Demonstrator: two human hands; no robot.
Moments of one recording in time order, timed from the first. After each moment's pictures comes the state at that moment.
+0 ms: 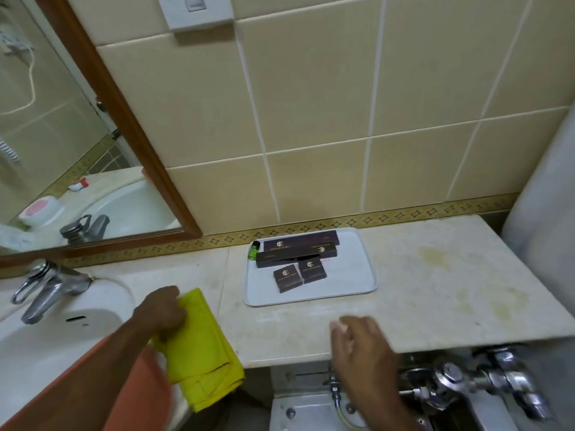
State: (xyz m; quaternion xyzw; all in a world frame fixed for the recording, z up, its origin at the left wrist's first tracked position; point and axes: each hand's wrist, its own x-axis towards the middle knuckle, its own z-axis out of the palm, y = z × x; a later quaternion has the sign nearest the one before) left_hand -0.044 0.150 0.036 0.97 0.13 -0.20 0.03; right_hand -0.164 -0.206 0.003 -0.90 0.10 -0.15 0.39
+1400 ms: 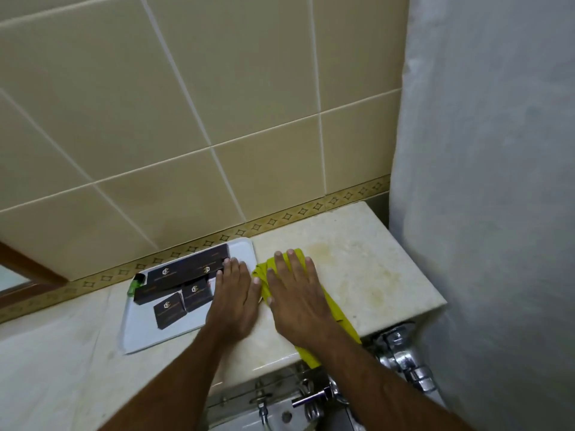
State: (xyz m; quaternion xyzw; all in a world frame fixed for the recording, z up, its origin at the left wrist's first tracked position) left_hand -0.010 -0.194 -0.044 0.98 -0.15 -0.02 0.14; right_hand -0.062 -0.350 -0.030 -0.99 -0.09 -0.07 0.11
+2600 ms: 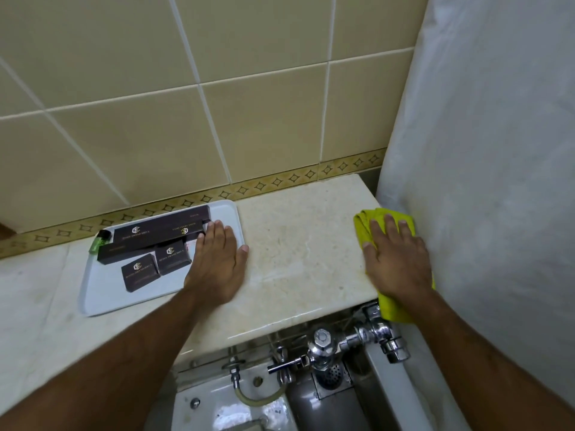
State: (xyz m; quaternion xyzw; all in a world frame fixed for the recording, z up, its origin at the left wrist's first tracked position) left_hand -0.009 -0.197 -0.042 0.98 -0.15 -0.05 0.09; right_hand -0.085 -0.523 -0.052 -0.98 0.17 -0.03 0.04
